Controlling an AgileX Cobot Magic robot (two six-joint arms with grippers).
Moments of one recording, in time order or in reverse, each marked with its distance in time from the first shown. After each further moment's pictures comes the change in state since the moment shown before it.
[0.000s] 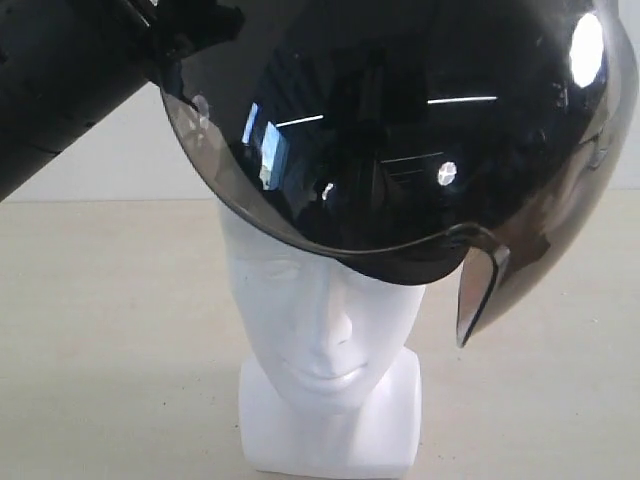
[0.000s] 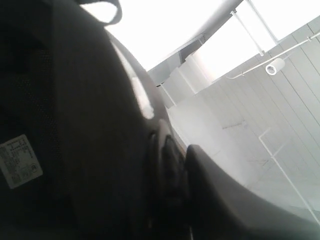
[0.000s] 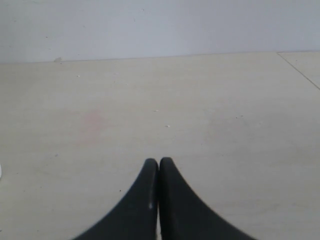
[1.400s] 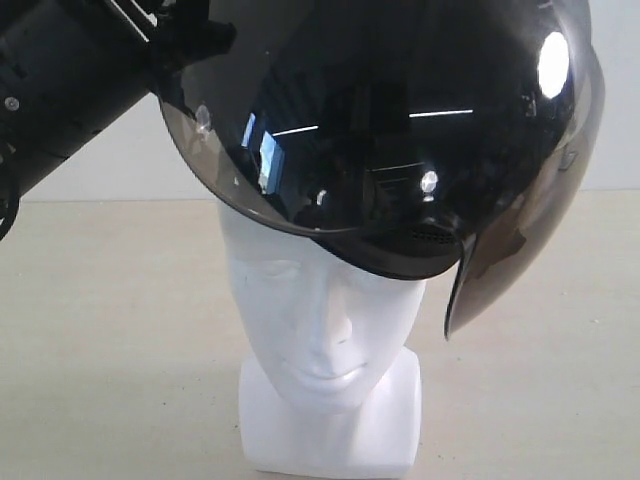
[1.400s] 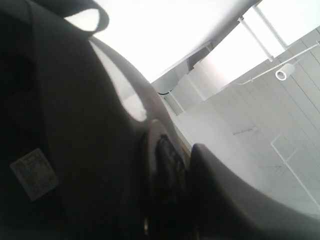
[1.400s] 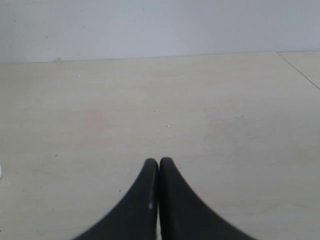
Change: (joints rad) left arm 0.064 0.058 0.000 0.014 -0.039 0.025; right arm 0.000 0.000 0.000 0.000 0.000 0.000
